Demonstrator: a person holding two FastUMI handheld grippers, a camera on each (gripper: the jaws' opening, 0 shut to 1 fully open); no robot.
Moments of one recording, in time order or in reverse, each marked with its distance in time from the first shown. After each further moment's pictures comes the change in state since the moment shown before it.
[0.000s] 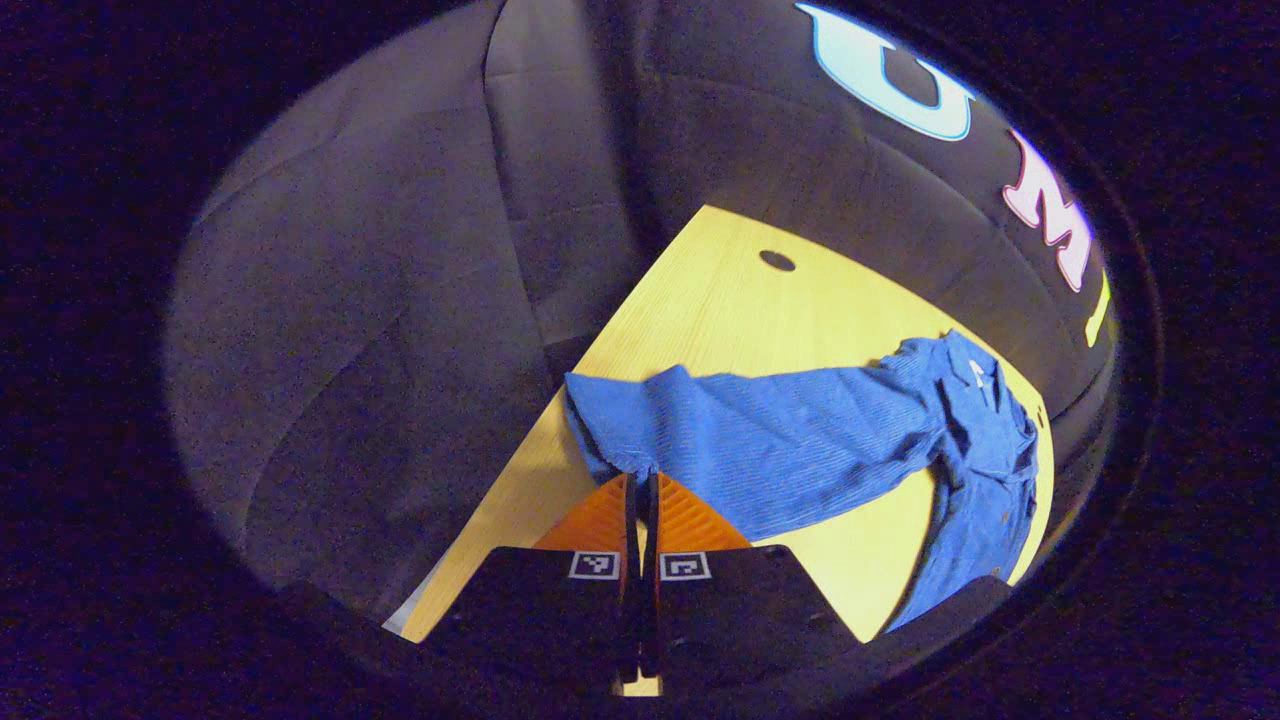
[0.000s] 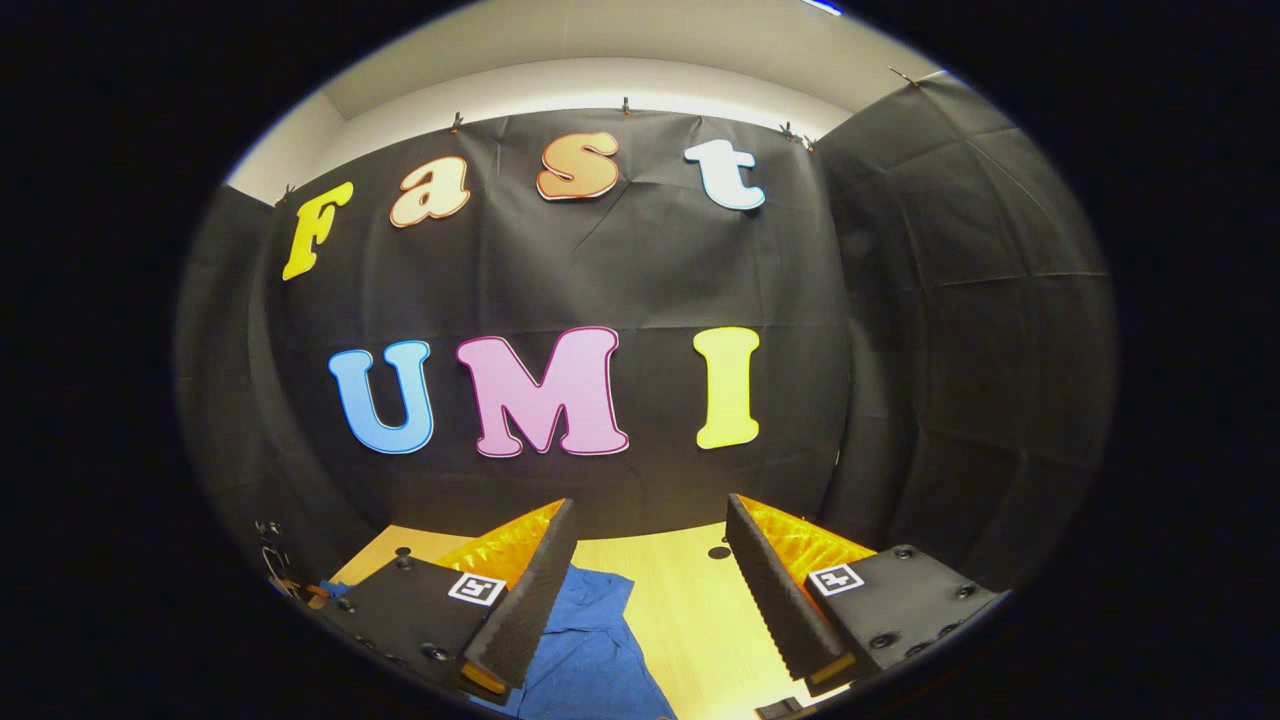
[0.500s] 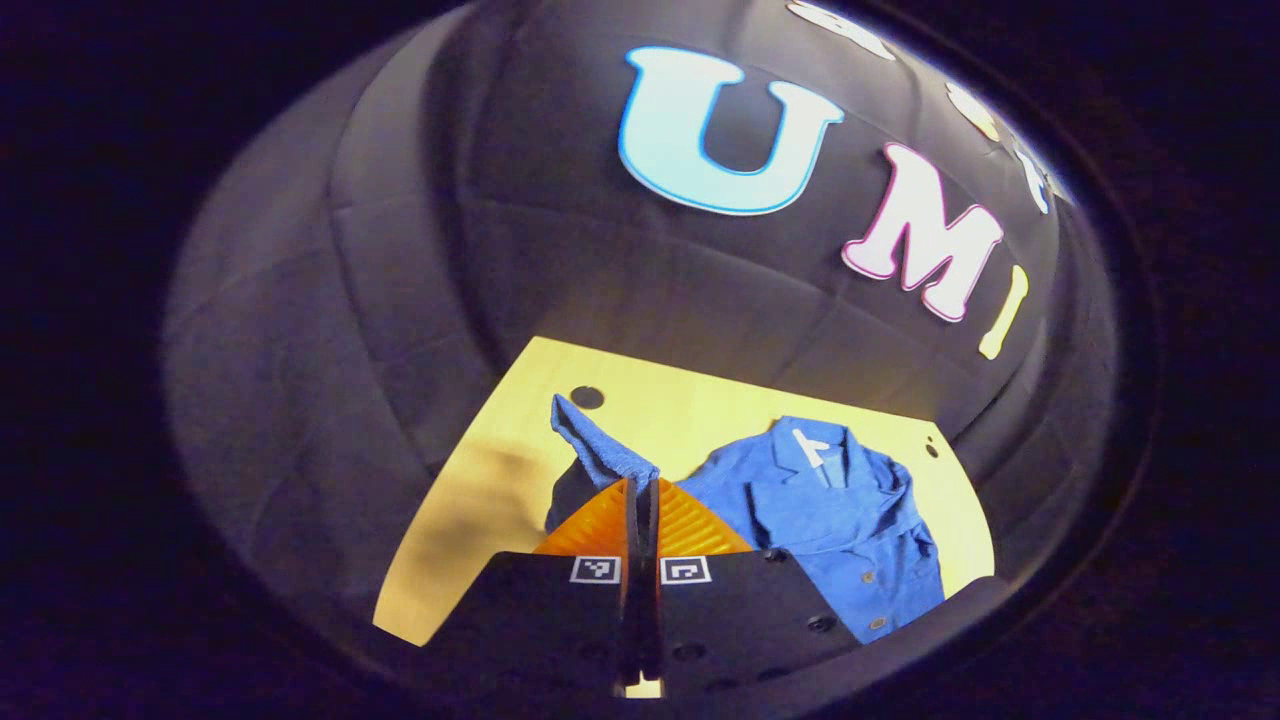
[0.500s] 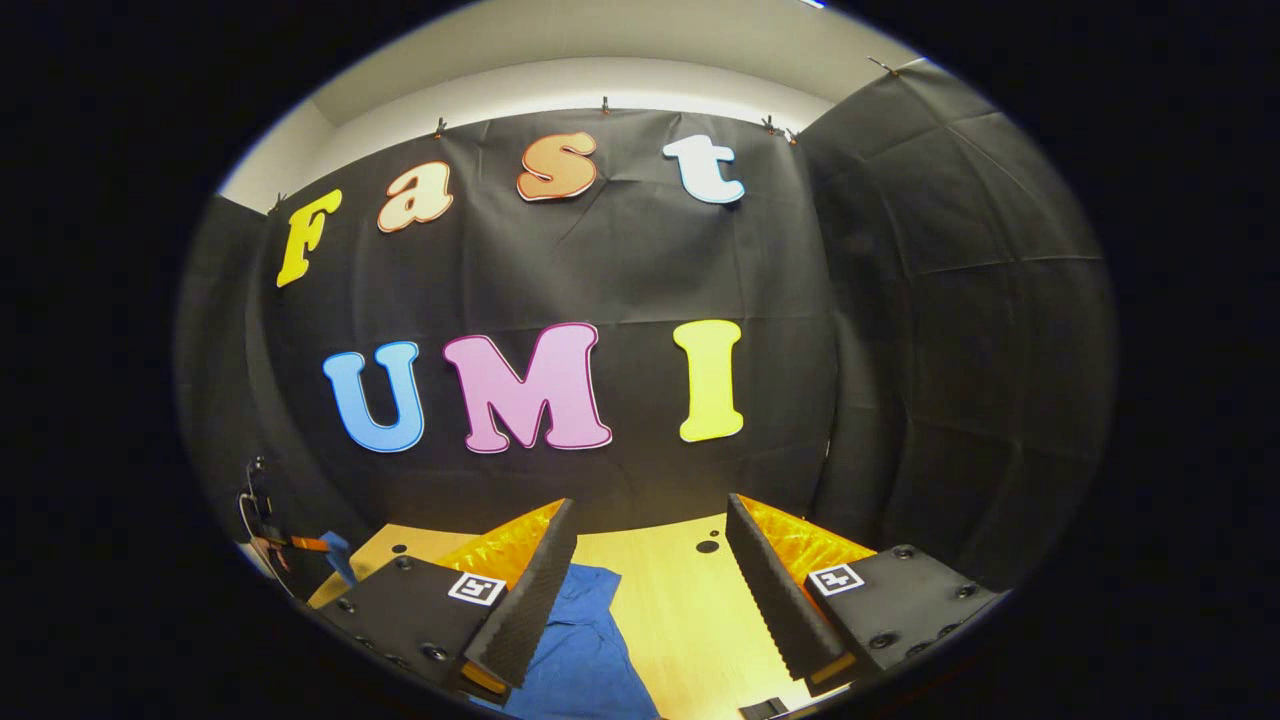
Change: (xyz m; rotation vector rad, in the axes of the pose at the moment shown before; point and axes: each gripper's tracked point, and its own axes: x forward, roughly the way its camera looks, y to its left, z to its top) left arm -0.067 -0.210 0.121 0.182 -0.220 -0.286; right arm -0.014 -0.039 -0.012 0.033 0.016 -0.008
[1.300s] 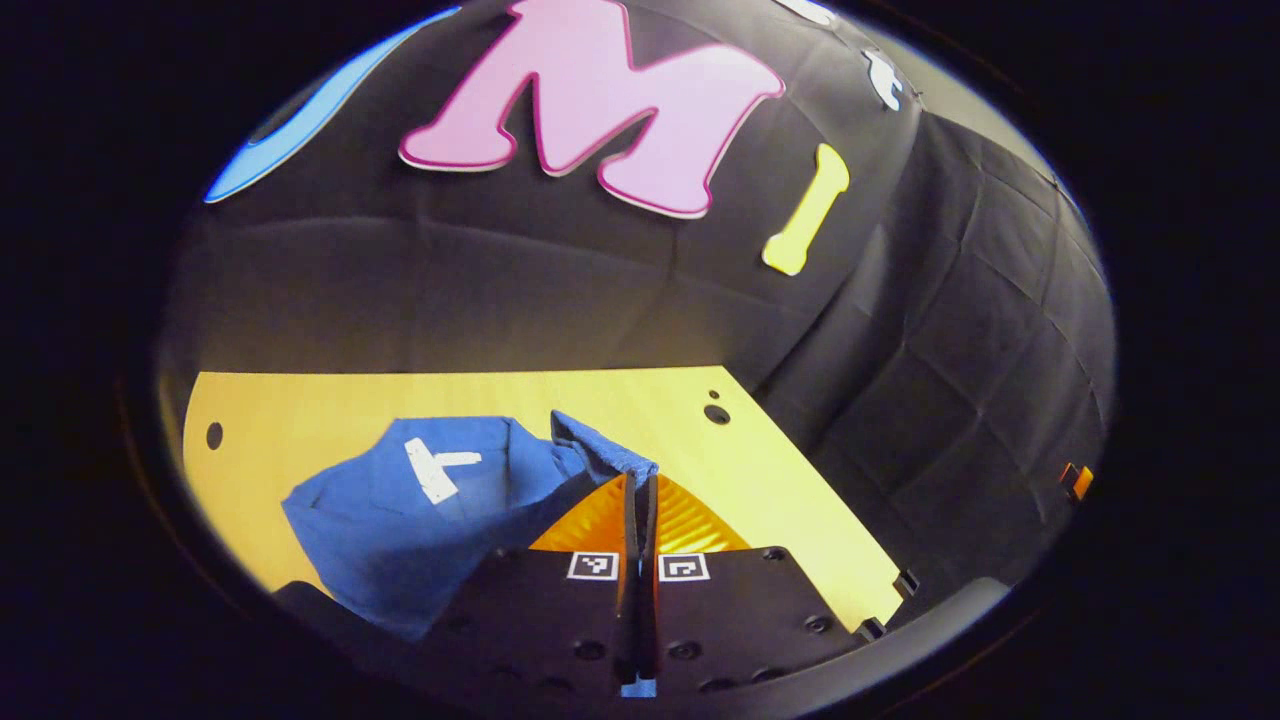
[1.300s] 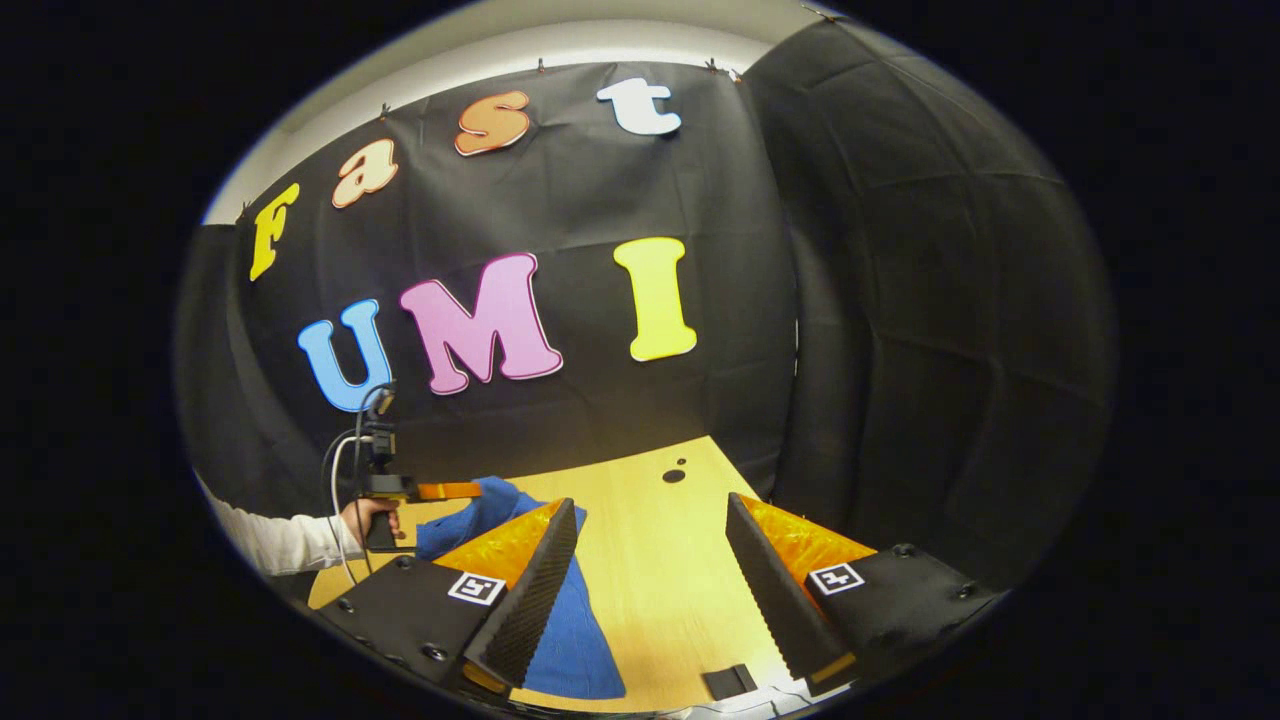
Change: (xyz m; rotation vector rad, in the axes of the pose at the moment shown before) left arm 0.169 -0.420 -0.063 0.209 0.233 -0.479; right arm -0.018 -0.085 -0.092 0.090 0.217 -0.033
